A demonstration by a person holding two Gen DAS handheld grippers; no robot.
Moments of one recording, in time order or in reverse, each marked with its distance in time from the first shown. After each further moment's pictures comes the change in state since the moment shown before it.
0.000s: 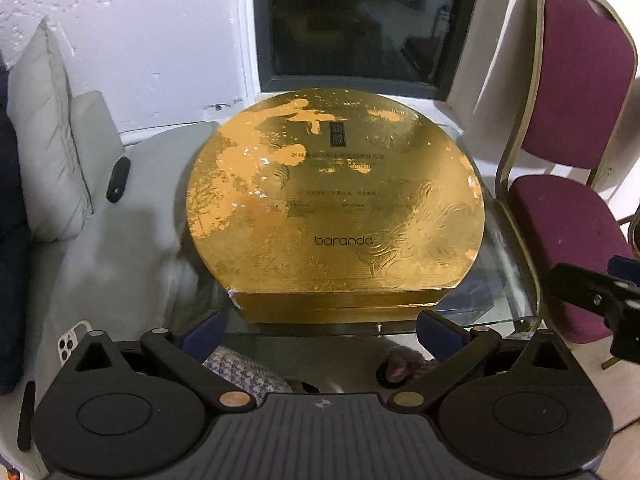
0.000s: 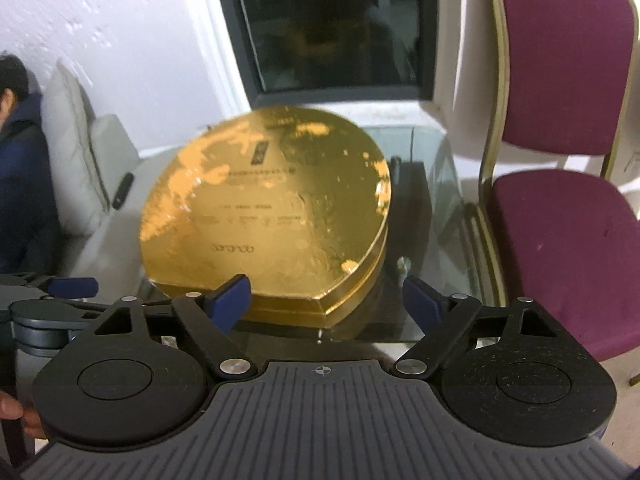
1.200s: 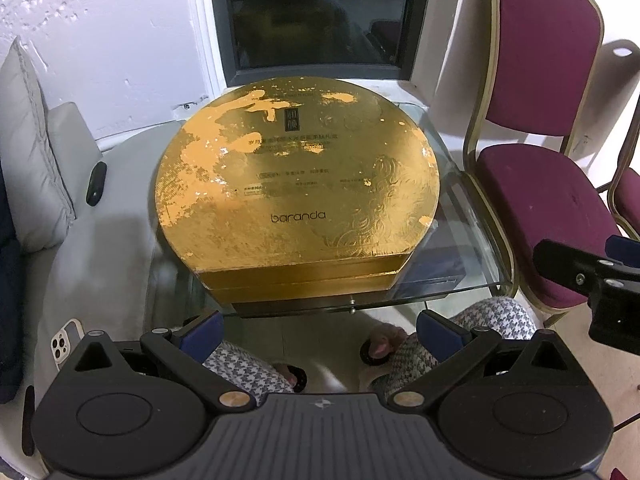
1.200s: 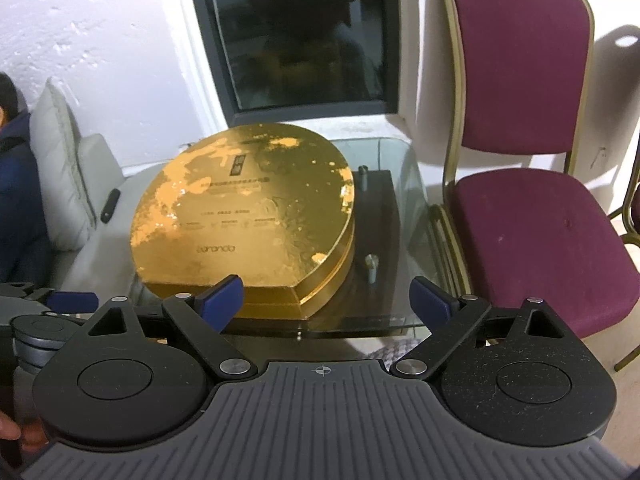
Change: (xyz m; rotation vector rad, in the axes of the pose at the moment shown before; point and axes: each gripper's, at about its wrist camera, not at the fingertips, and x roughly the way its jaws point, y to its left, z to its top) left arm -0.015 -0.033 -0.018 0.087 0.036 -0.039; right arm -0.036 -0.013 -0.021 0.043 -0.036 -0.074
